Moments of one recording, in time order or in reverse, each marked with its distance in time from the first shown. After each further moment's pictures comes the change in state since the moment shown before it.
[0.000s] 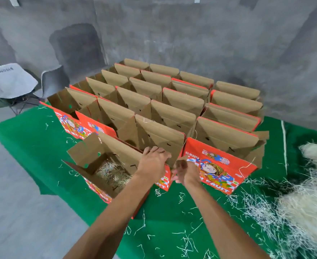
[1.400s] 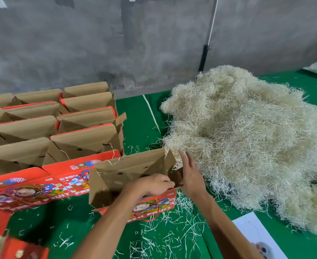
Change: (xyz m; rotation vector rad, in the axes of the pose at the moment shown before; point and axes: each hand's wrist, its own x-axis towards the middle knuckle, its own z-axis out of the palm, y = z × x) left_hand 0.026 0.362 0.090 -0.239 -0.914 0.563; right_hand -0.152 0.251 -0.275 -0.433 0.640 0.029
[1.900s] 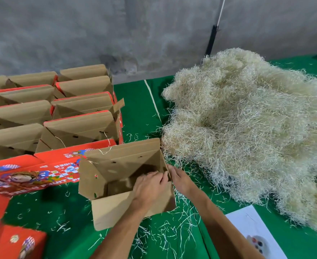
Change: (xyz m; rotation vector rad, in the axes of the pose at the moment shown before) left_hand 0.015 -0.014 0.075 0.403 0.910 0.025; right_hand 0.007 0.025 0.054 0.572 -0.393 0.179
